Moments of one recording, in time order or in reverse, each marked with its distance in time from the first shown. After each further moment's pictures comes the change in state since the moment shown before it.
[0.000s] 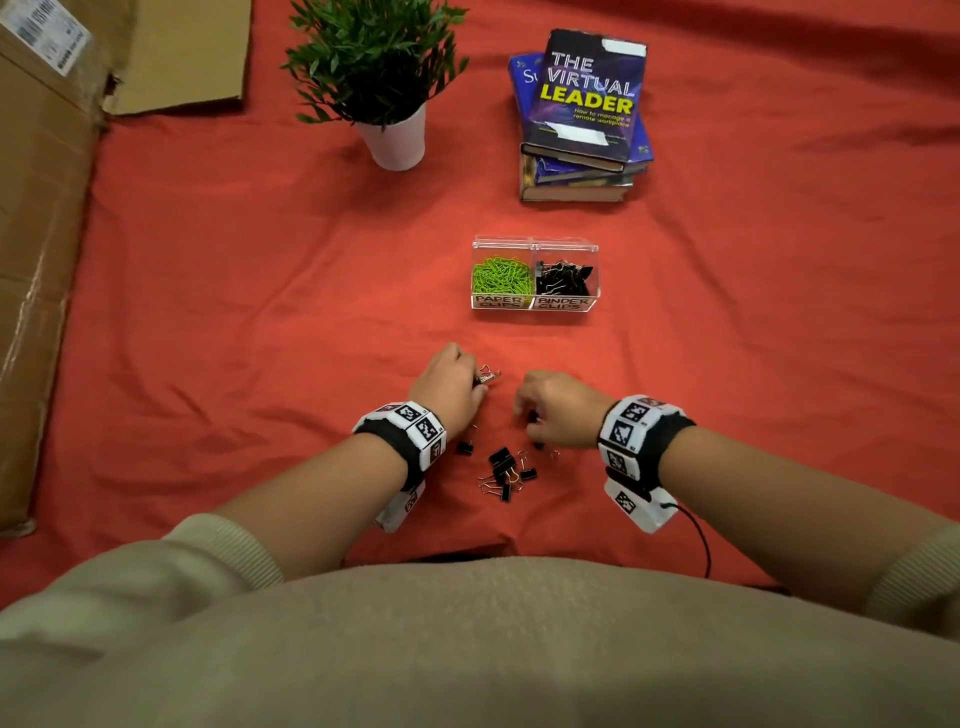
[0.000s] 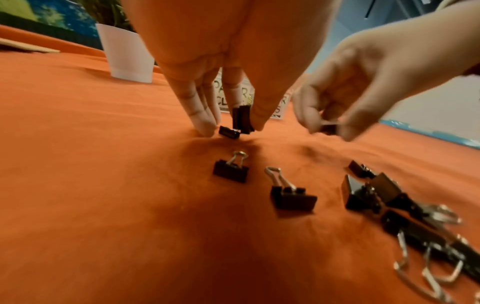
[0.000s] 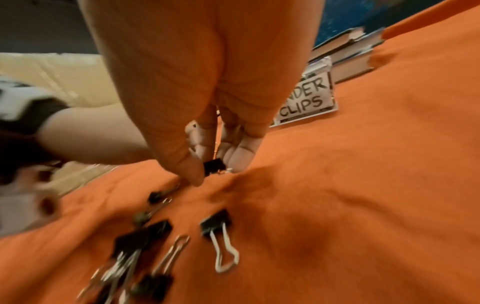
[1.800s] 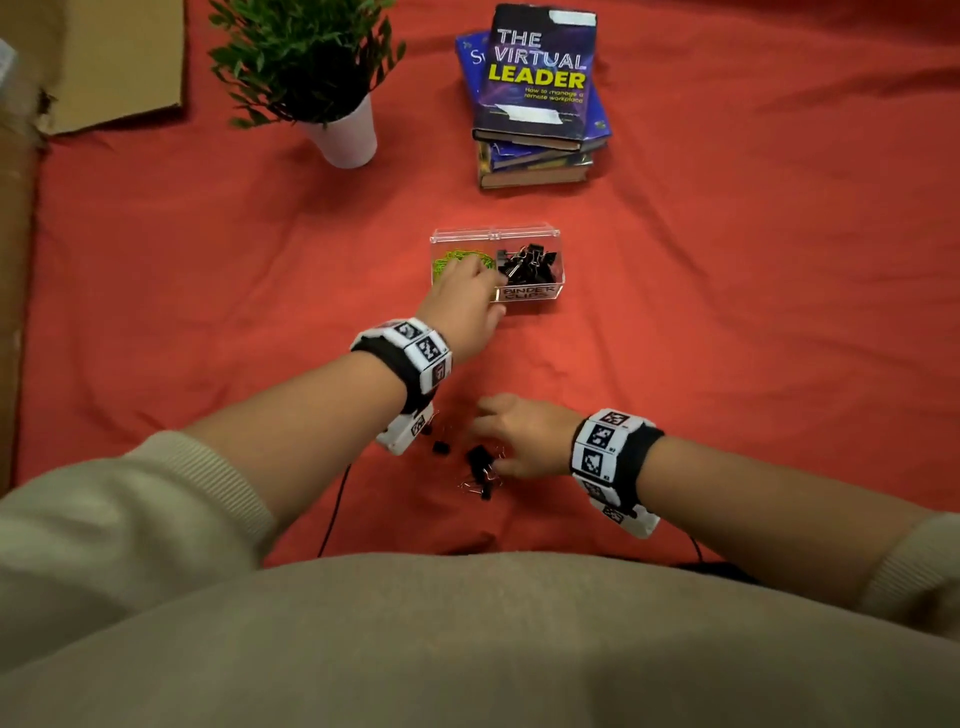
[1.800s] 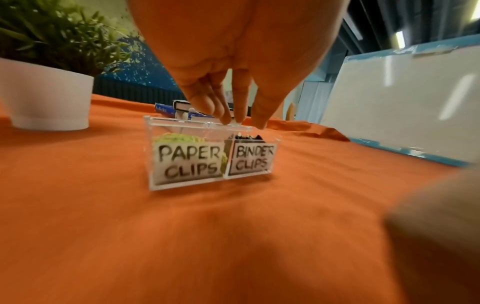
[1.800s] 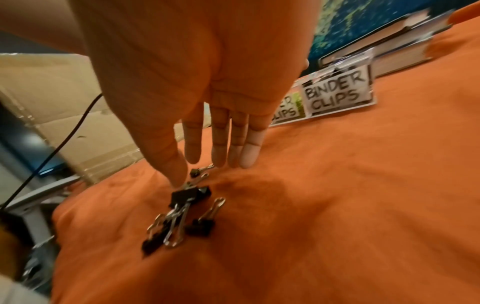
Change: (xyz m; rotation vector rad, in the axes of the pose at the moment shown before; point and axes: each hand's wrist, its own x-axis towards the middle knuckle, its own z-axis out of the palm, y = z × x) left_hand 0.063 0.067 -0.048 0.092 0.048 0.263; right_hand -0.021 -0.013 0.017 -0.094 -0.093 -0.177
